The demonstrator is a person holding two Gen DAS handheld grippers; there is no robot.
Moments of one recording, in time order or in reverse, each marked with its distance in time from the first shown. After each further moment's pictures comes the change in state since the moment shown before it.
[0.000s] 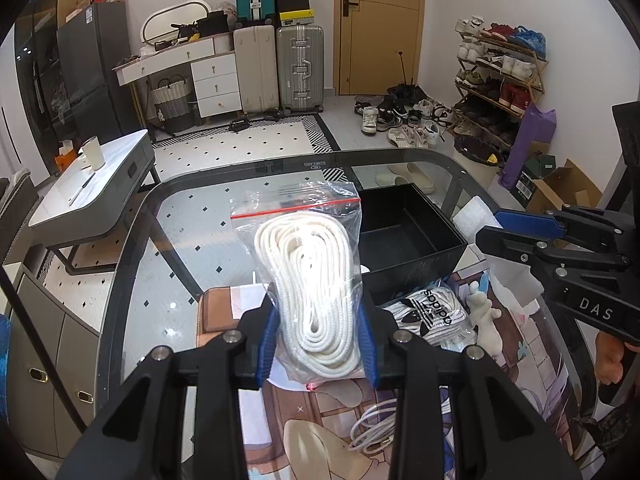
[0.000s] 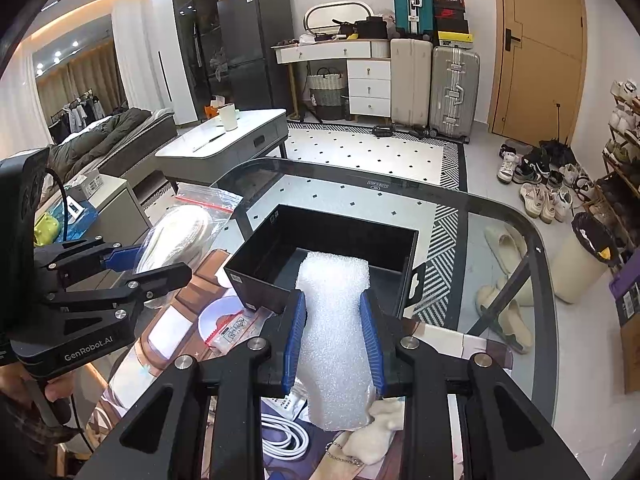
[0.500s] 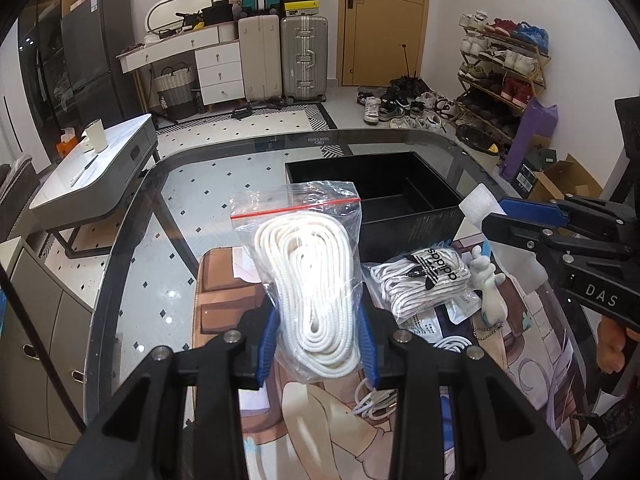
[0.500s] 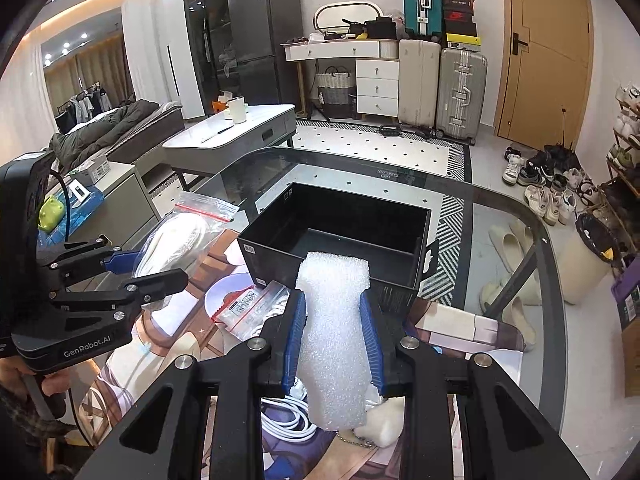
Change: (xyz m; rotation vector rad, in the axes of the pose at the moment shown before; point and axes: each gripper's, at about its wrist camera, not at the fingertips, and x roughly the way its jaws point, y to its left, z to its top) left arm -0.006 0.008 -0.040 -0.016 0.026 -0.005; right arm -0.004 0.011 -0.029 -0.029 0.000 0.009
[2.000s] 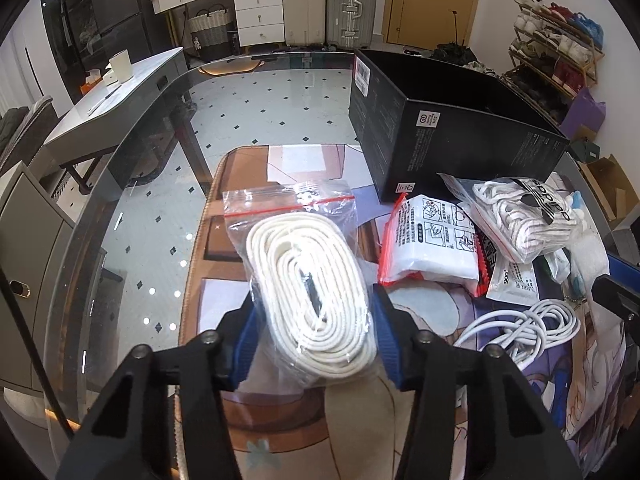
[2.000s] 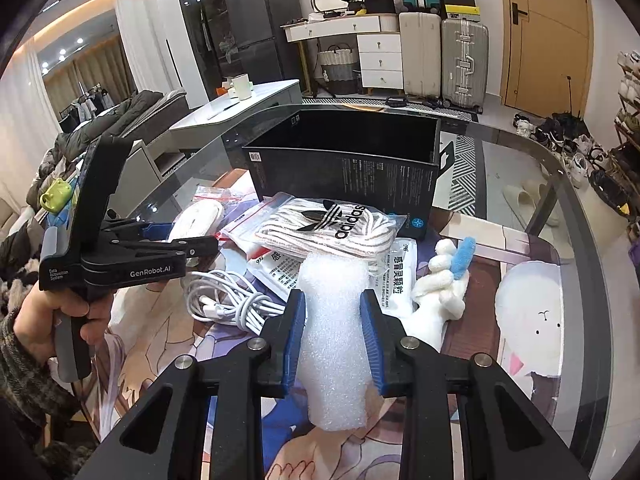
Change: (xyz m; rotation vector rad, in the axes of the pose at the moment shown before) left arm 0.074 0.034 -0.050 -0.132 0.173 0.088; right arm 0.018 0.001 -0.081 0.053 0.066 0.063
